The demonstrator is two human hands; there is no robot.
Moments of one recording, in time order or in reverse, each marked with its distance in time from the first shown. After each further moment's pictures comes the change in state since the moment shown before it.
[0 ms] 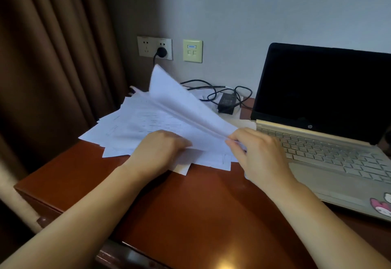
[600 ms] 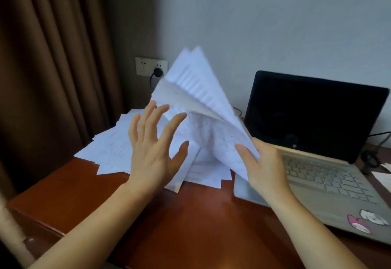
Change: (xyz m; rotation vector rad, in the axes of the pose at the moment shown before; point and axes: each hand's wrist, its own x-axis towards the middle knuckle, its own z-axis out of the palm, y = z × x) left_hand 0.014 0.030 -0.019 0.104 0.670 -0.161; right_hand 0.007 0.011 -0.021 0.342 0.052 0.451
